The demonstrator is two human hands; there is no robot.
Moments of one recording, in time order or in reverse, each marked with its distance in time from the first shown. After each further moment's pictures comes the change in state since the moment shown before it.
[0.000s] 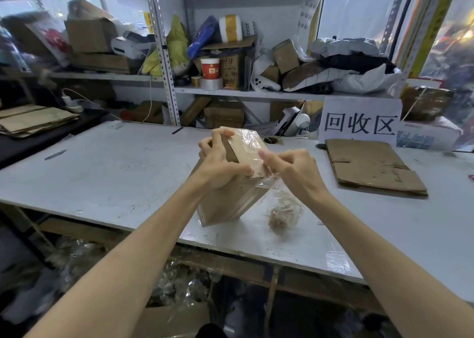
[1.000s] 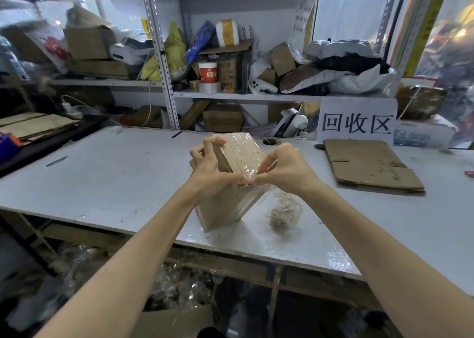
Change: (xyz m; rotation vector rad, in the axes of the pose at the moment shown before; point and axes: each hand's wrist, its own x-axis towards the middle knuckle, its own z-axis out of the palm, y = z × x) left_hand -0.016 -0.009 -0.012 0.062 0.005 -0.038; right_hand 0.009 -0.018 0.000 -0.190 -0.181 0.018
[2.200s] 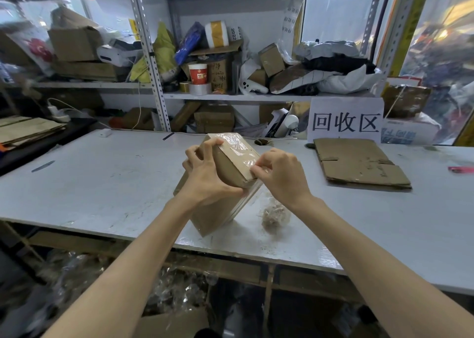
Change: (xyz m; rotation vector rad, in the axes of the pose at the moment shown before) left_hand -0.003 -0.002 0.013 0.194 0.055 0.165; right_hand -0.009 0.018 0.014 -0.166 0.319 -0.139
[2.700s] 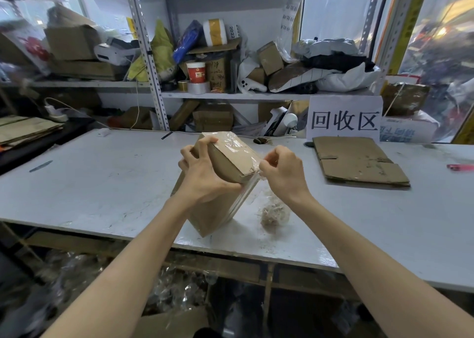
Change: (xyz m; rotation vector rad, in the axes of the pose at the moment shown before) left_hand 0.005 -0.003 0.001 -0.001 0.033 -0.061; right_hand 0.002 0.002 0.003 0.258 0.041 0.253
